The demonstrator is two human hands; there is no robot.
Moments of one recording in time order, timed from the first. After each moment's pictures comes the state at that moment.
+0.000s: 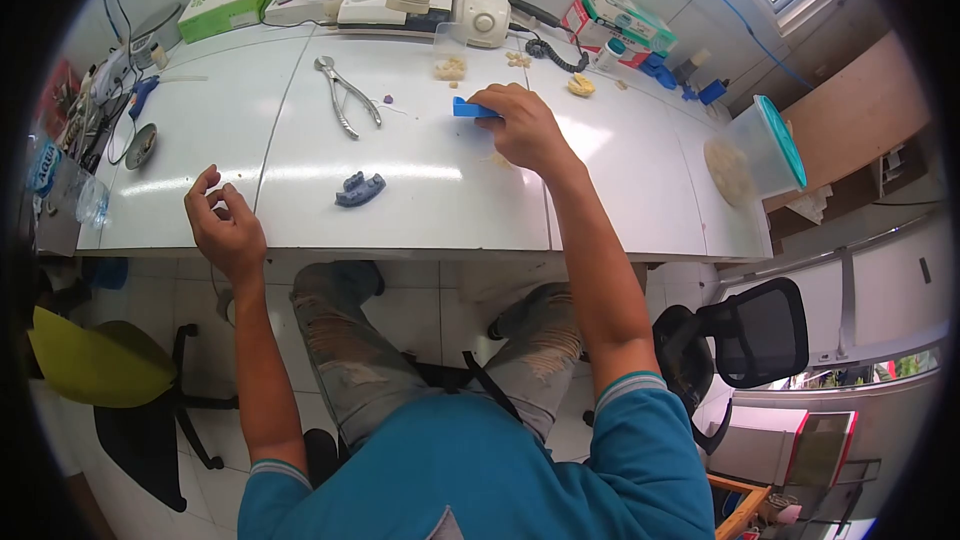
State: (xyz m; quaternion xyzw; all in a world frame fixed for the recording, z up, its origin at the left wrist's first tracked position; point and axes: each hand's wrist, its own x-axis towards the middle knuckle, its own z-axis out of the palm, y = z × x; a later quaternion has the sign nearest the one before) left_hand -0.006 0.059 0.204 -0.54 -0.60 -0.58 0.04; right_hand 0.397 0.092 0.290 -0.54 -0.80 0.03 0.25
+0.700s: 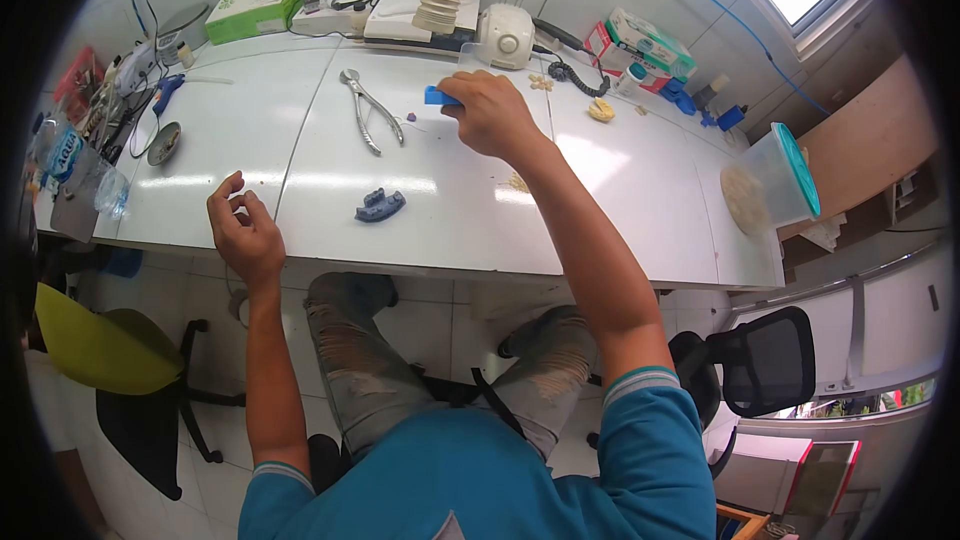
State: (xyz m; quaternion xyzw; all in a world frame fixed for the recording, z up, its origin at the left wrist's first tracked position) left_hand -0.007 0.059 0.206 -0.55 -0.59 -0.59 0.05; right_hand 0.339 0.147 0.307 -0.48 -0.85 -0.03 0.22
